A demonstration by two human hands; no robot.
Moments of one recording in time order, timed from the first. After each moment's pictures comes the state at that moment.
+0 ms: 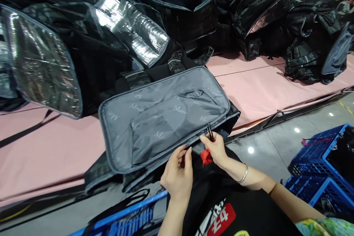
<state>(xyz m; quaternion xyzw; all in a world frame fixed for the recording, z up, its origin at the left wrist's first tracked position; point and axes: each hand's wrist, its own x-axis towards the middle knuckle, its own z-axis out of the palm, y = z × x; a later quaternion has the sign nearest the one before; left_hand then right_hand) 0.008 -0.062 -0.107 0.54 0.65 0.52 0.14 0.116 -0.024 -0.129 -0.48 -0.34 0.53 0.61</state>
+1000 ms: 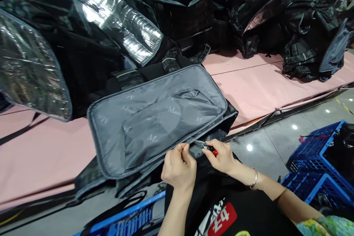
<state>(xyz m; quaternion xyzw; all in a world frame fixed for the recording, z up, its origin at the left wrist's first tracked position) 0.022 -0.045 -0.108 0.62 0.64 0.44 -0.09 0.157 -0.059 -0.116 -0.53 -0.68 0.21 0.46</state>
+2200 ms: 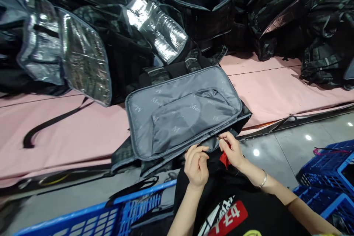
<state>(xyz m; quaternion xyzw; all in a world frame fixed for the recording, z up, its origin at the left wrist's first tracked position) 0.011 -0.067 -0.131 0.62 0.51 0.57 0.16 0.156 -0.050 -0.124 -0.48 -0.56 0.44 0.51</state>
